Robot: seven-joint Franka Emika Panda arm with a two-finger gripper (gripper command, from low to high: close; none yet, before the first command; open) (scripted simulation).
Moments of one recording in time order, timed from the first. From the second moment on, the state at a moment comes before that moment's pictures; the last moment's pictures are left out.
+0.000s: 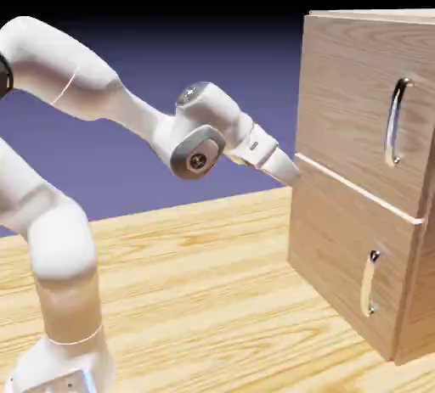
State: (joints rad) arm 0.03 -0.58 -0.02 -2.80 -0.05 3.04 0.78
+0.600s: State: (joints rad) arm 0.31 -0.68 -0.34 -2.61 -0.84 3.04 1.34
